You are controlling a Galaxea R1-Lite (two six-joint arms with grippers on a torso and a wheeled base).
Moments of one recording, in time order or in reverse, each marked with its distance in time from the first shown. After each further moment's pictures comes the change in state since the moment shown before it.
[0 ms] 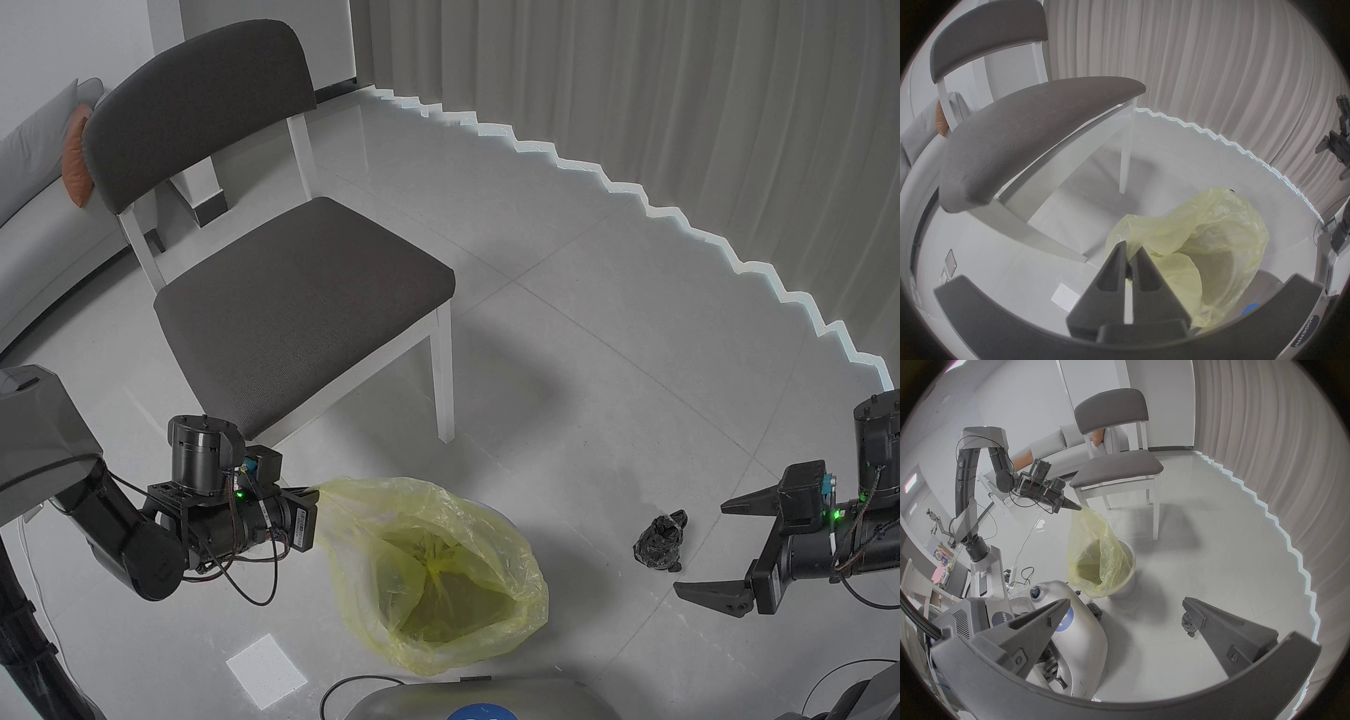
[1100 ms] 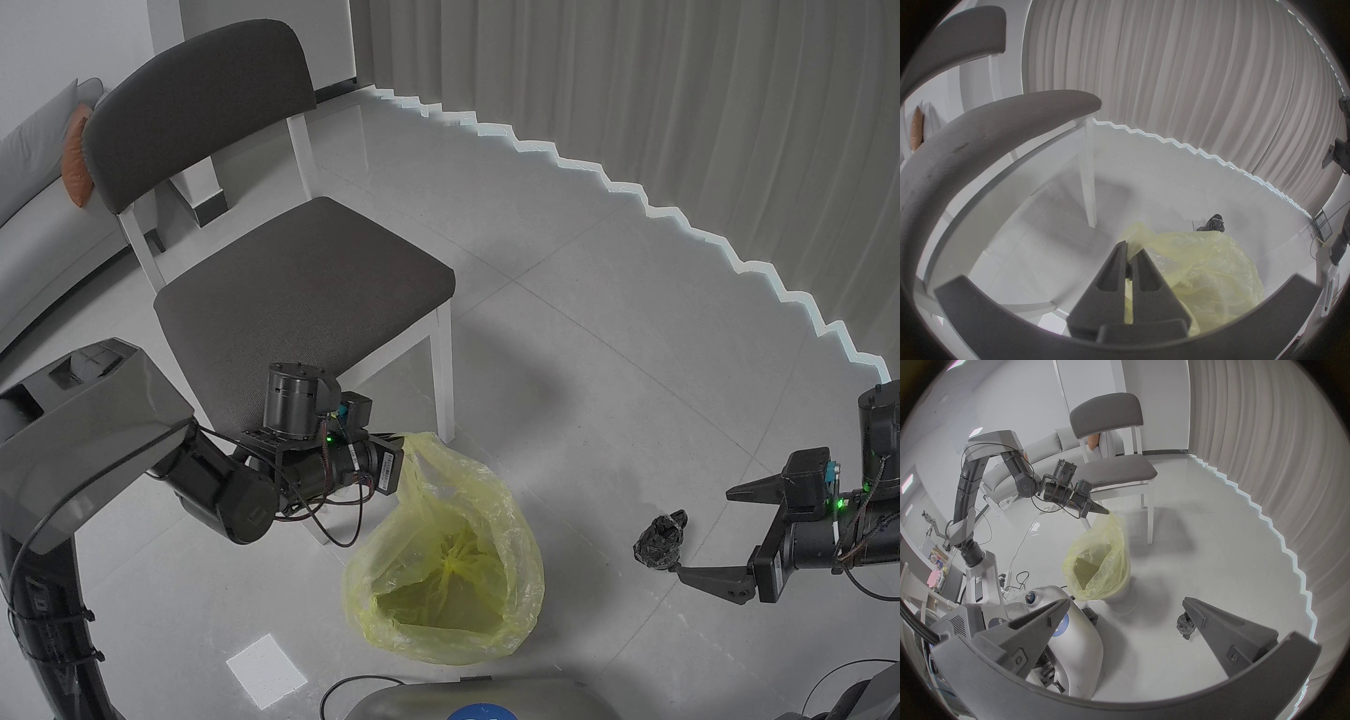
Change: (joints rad) left arm -0.119 0.208 -0.444 0.123 -0.039 -0.012; right arm -0.002 -0.004 -0.024 0.000 -0.032 0.014
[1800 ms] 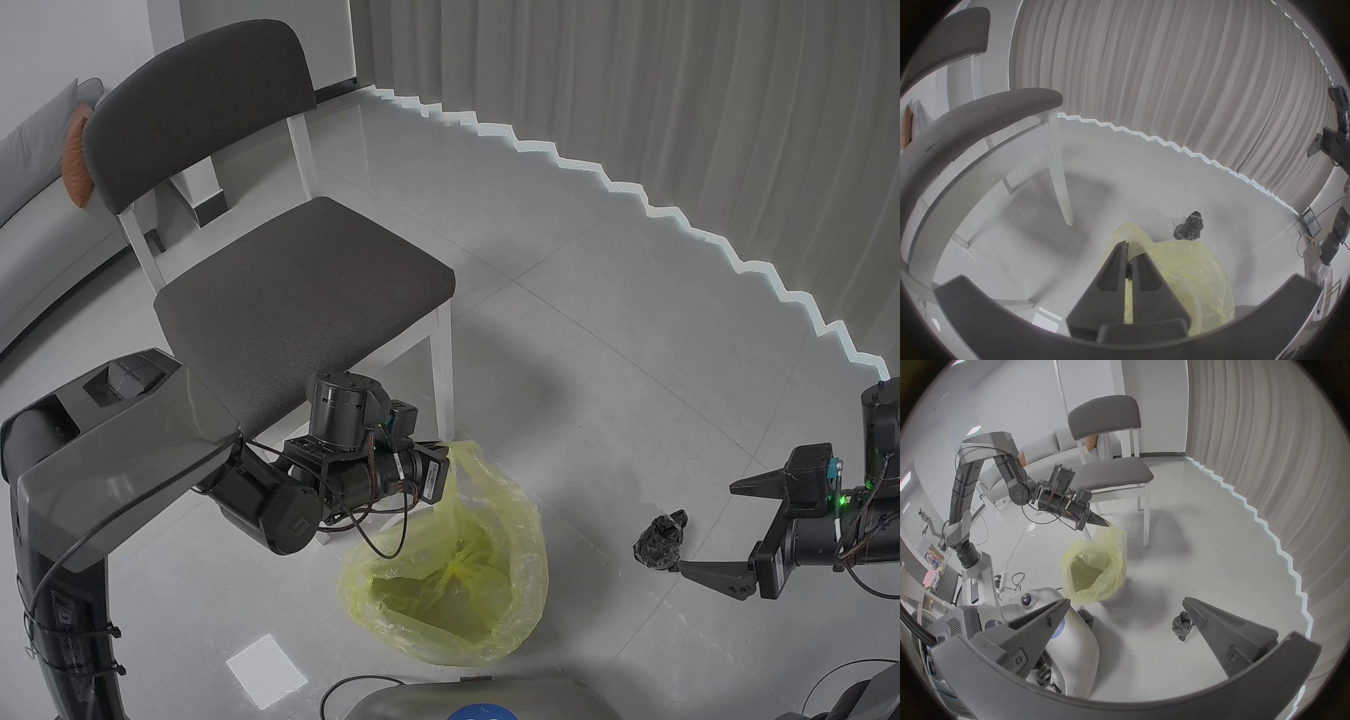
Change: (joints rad) left arm -0.094 0.062 -0.077 0.001 -0.001 -0.046; right arm 0.013 -0.008 -0.009 0.000 -0.038 0.002
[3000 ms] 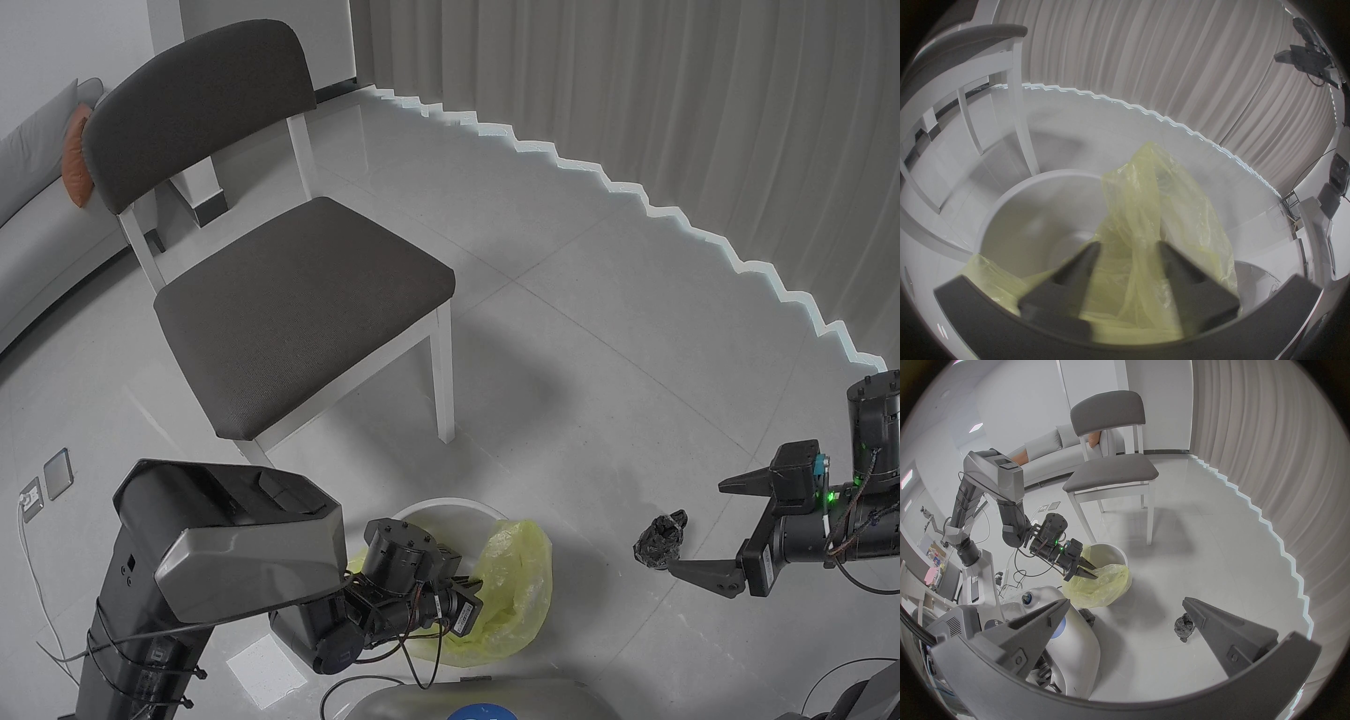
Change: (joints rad) left arm -0.168 0.254 0.281 -0.354 0.001 -0.040; right arm 0.022 0.042 -0.028 0.002 -0.007 -0.002
